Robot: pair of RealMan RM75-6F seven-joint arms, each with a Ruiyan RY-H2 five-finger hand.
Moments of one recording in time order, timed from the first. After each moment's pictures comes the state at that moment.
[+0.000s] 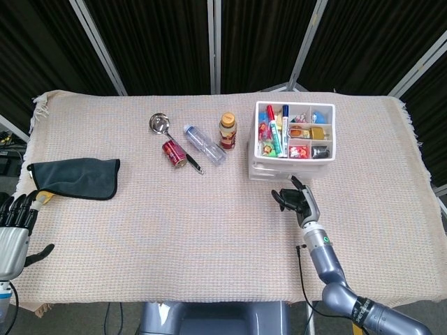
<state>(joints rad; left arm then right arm) -0.07 -1.16 -0.03 -1.63 1.56 1.55 0.20 0.41 -1.63 0.51 -1.57 -0.94 0.79 0.80</state>
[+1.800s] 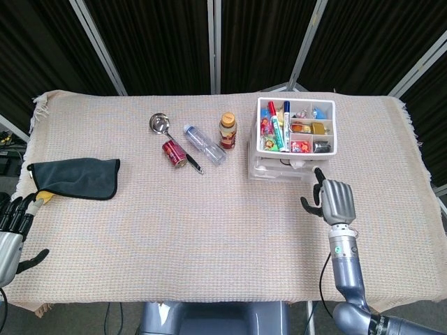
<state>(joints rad) -0.05 -1.06 0.00 -1.69 1.63 1.58 0.18 0.42 -1.50 0.38 -1.76 -1.01 1.28 -0.46</state>
